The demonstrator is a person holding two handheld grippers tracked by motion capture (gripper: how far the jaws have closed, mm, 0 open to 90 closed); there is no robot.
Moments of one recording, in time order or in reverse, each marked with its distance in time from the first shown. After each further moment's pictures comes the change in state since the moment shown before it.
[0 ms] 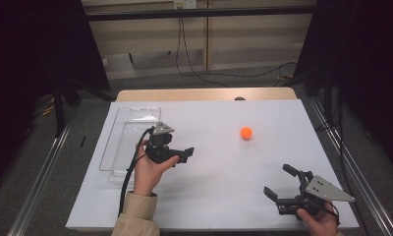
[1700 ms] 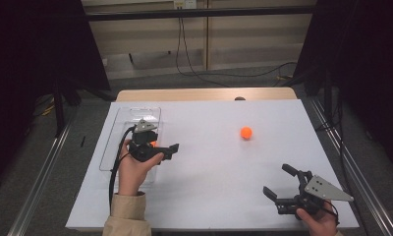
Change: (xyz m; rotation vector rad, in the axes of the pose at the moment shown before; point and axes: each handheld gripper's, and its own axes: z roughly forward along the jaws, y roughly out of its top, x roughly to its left) left arm 0.024 -0.003 -0.031 -0.011 0.056 -0.036; right arm 0.000 0.000 0.001 0.000 0.001 -0.001
